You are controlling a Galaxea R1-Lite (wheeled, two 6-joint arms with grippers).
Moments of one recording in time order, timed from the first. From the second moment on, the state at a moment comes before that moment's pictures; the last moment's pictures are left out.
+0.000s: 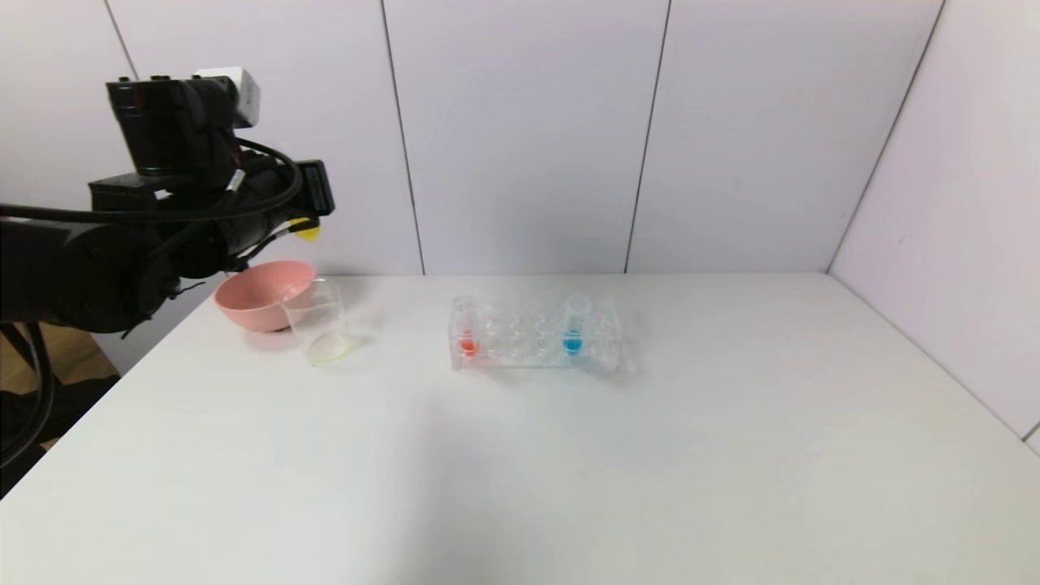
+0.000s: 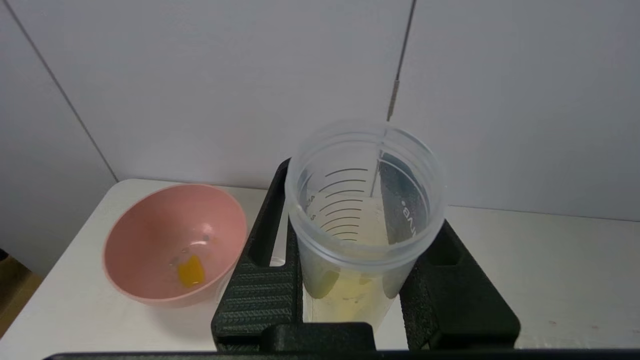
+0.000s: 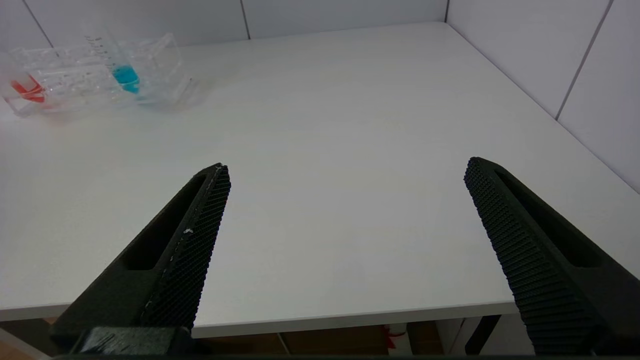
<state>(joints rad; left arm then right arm) -0.22 1.73 -1.17 -0.55 0.30 -0.08 0.00 0.00 0.00 0.00 -0.04 0.09</state>
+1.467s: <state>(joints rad) 0.20 1.67 -1.00 -0.55 -0.15 0.02 0.00 0.00 0.00 0.00 -0.04 0.09</state>
